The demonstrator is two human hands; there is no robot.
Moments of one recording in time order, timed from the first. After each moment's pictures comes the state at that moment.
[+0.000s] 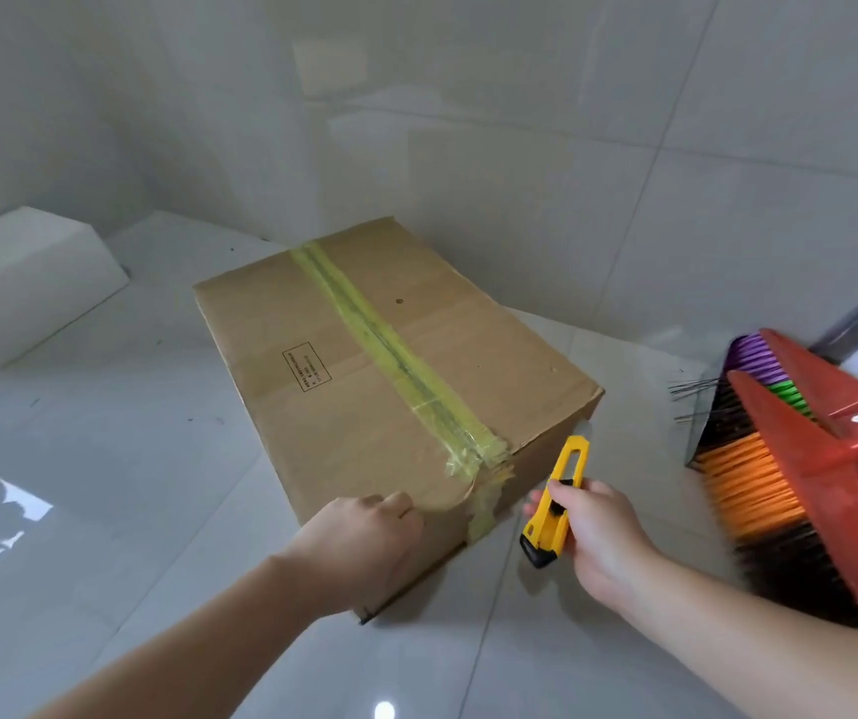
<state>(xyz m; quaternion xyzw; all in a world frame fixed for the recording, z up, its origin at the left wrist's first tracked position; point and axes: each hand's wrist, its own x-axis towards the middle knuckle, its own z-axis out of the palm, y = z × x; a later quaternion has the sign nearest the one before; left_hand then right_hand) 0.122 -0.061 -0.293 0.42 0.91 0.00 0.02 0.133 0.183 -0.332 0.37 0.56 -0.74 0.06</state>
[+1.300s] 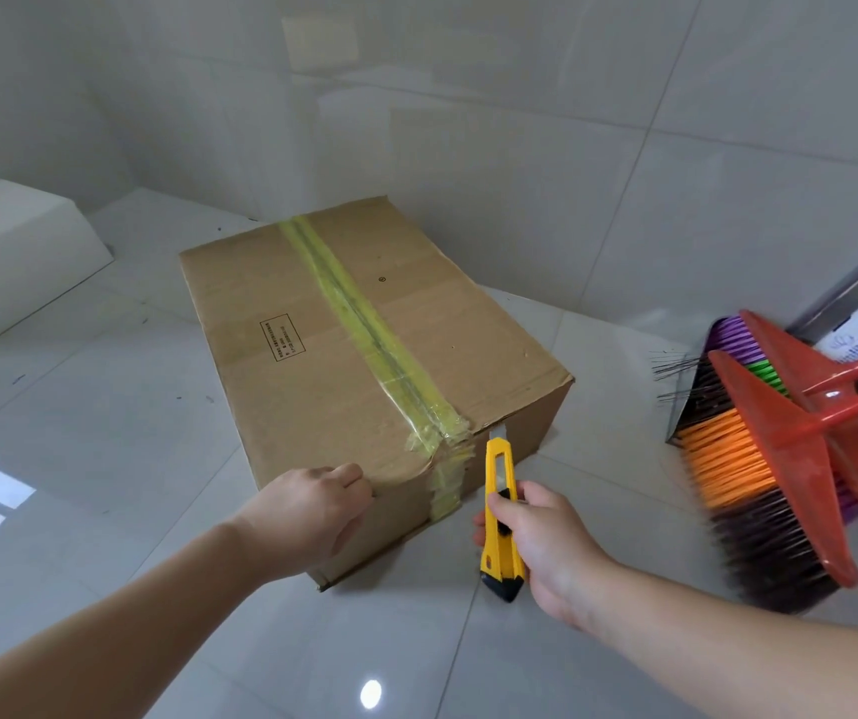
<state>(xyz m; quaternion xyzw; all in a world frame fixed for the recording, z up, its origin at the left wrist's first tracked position) 0.119 -0.103 -0.303 0.45 0.89 0.08 -0.08 0.173 0.135 -0.309 0.29 0.64 -0.69 0.15</state>
